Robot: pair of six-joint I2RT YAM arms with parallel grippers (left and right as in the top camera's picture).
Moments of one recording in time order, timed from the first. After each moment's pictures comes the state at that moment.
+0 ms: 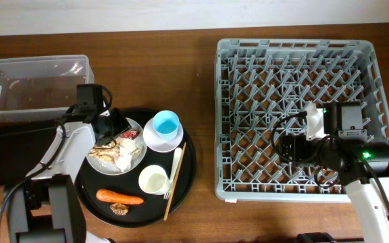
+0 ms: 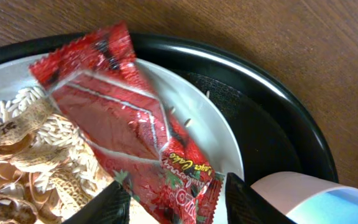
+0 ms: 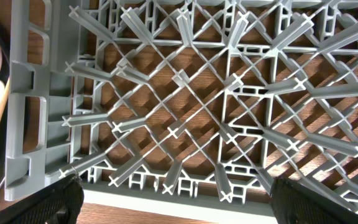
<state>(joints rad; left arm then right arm) 0.05 1.70 1.04 -0.54 0.15 -0.52 0.01 1.10 1.07 -1.12 -0.13 0.03</state>
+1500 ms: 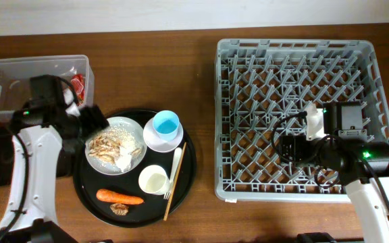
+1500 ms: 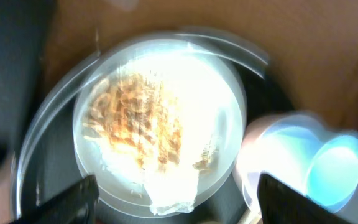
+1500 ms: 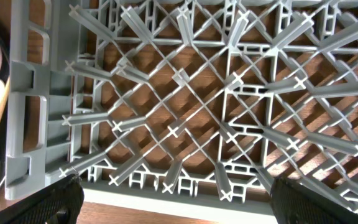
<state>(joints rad) 0.20 1.51 1.25 -1.02 0.18 -0.34 0.01 1.10 1.08 -1.13 -0.13 0.03</state>
